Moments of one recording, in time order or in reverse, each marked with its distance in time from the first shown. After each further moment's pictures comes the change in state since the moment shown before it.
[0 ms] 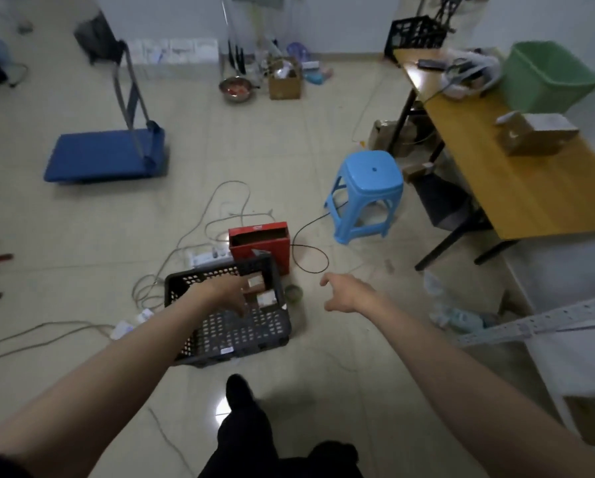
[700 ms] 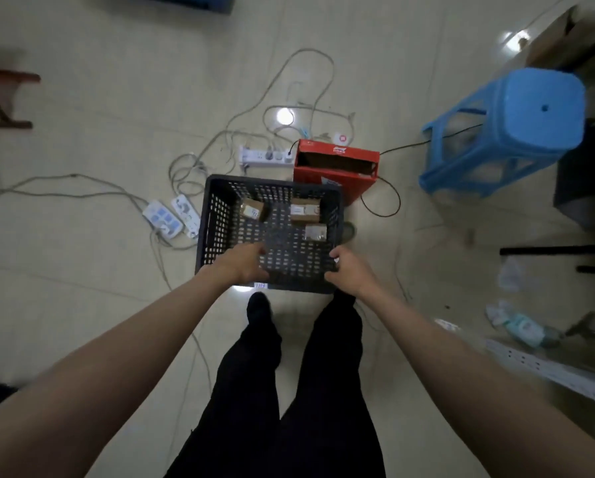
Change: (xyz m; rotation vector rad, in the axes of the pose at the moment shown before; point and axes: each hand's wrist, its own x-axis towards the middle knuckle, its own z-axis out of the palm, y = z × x) left_hand 0.147 -0.170 0.073 -0.563 -0.037 -0.195; right_hand 0.256 -0.121 0.097 0.181 -0.245 -0.030
